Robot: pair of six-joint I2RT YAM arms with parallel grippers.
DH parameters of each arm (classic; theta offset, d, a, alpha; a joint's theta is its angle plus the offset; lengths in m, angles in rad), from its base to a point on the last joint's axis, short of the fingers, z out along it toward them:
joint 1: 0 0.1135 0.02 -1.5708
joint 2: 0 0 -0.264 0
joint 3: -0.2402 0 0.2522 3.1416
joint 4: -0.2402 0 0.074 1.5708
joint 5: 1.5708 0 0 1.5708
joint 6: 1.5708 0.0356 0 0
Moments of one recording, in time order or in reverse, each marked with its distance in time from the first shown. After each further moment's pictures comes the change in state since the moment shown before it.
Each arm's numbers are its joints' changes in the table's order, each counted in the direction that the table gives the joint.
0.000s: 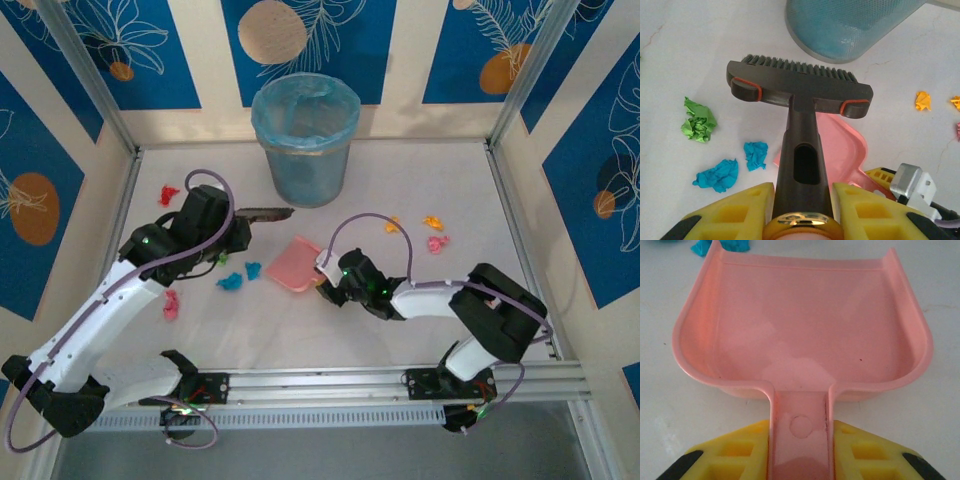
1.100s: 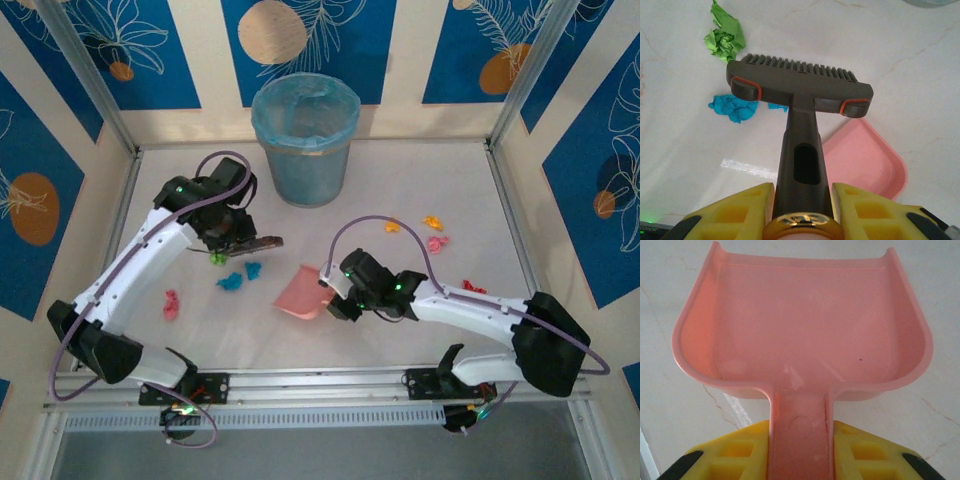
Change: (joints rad) left arm 0.076 0.325 -0.274 -0.357 0.126 -0.241; right arm 0.077 -0.241 -0.138 -0.640 -0.096 0.026
